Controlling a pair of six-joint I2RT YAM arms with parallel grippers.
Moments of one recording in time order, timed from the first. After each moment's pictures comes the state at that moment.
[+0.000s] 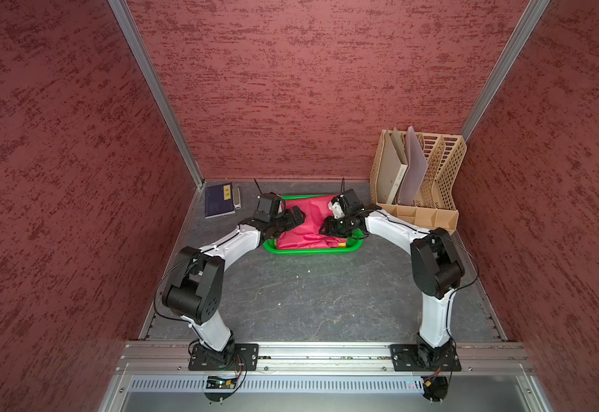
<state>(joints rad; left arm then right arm) -0.35 1.68 1.11 -0.13 0.25 -0.76 0.48 1.98 1.50 -0.51 -0.37 0.48</state>
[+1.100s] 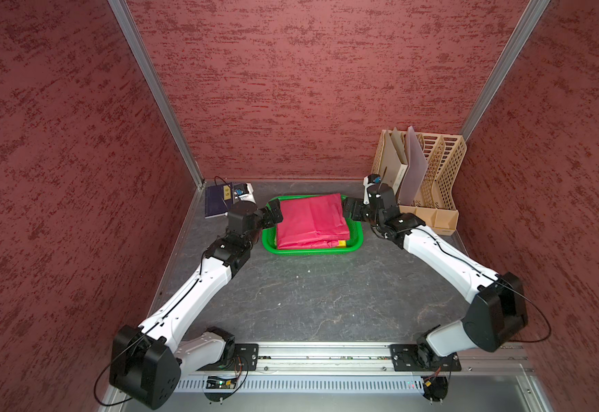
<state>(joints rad) -0.37 1.10 0.84 -0.05 -0.26 -0.43 0.47 1.44 1.16 -0.25 0.21 0.42</state>
